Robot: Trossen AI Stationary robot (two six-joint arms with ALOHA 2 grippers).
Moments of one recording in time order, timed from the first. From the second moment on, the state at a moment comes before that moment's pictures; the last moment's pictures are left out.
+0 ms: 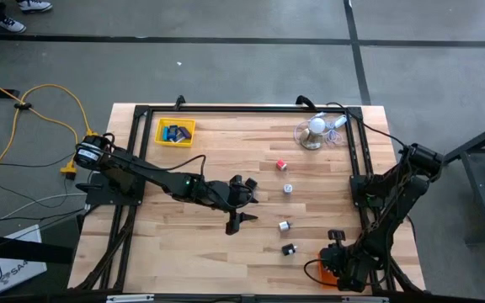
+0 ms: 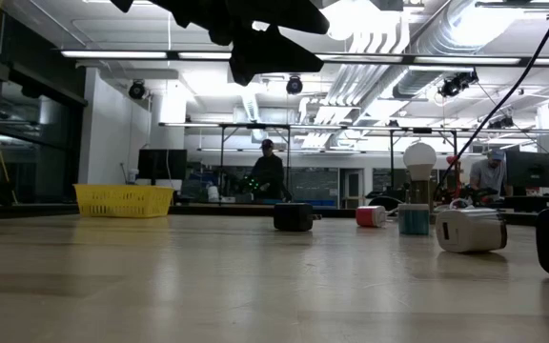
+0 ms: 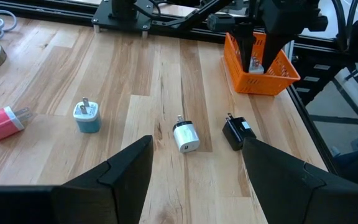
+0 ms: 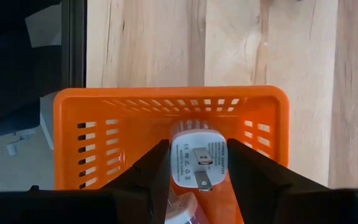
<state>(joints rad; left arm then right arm) -0.26 1.62 1.05 0.18 -0.13 -0.26 1.05 1.58 0.91 -0.56 0.17 1.04</state>
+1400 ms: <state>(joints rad) -0.26 1.62 1.05 0.18 -0.13 -0.26 1.05 1.58 0.91 -0.54 0.16 1.04</state>
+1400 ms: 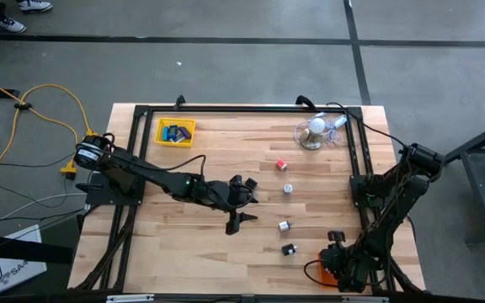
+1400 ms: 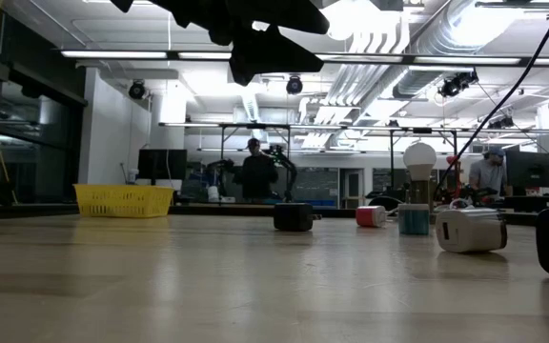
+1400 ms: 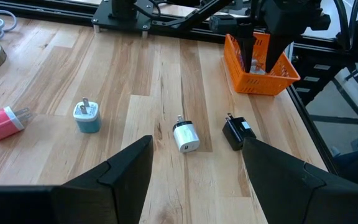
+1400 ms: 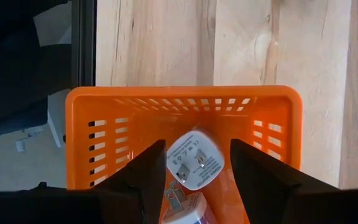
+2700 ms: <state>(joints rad) -0.20 1.52 1.05 0.01 -0.13 -0.32 0.85 1.22 0.91 -0.53 0.10 0.69</state>
